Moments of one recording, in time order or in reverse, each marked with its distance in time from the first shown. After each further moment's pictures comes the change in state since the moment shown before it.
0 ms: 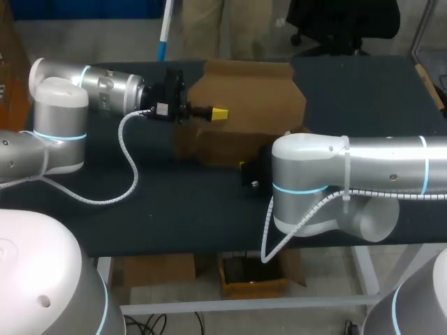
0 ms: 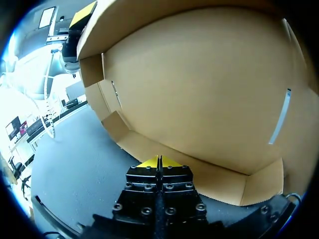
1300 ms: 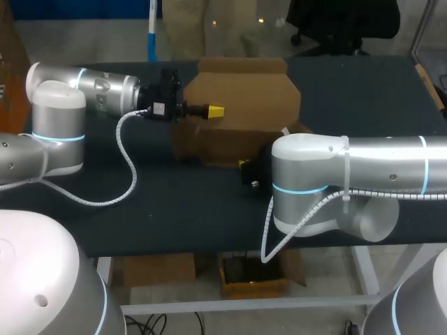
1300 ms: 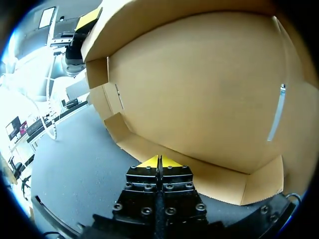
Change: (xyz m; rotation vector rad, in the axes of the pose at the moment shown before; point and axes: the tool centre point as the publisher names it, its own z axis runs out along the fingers) left arm -0.011 0.000 -0.009 0.028 -0.021 -0.005; right arm 0.000 0.000 0.000 0.000 0.001 0.000
